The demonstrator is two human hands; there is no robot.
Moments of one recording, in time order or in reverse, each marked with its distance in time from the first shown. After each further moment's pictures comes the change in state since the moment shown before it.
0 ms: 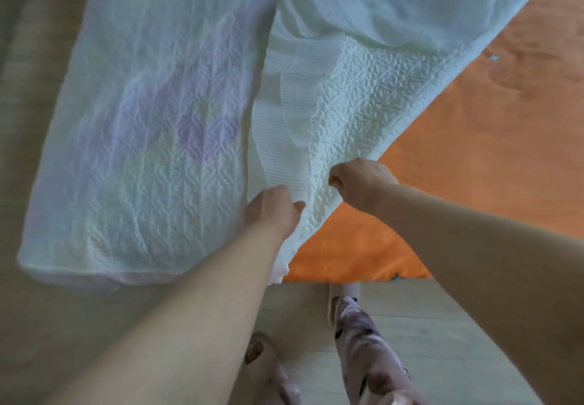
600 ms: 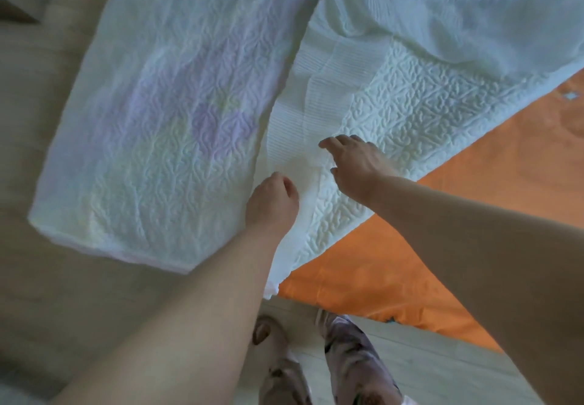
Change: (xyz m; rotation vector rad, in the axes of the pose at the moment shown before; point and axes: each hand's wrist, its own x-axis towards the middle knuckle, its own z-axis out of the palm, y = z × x) left_hand 0.052 0.010 -0.005 -0.362 0.188 -0.187; right_hand 0.094 0.005 -0.020 -0.014 0.109 -0.251
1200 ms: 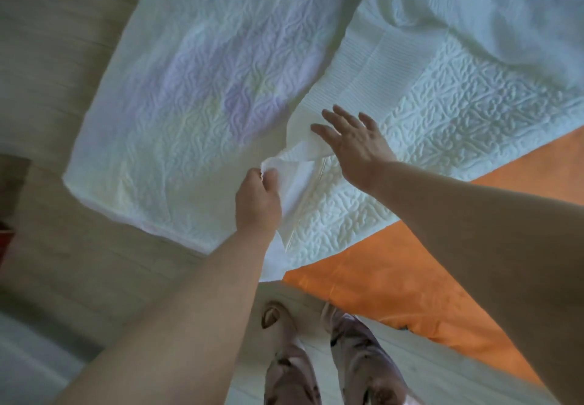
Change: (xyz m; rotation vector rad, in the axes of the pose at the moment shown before) left_hand -0.012 -0.040 -0.022 -0.352 0.237 -0.270; right_hand 0.033 -0.032 0.005 -0.188 -0.016 -0.244
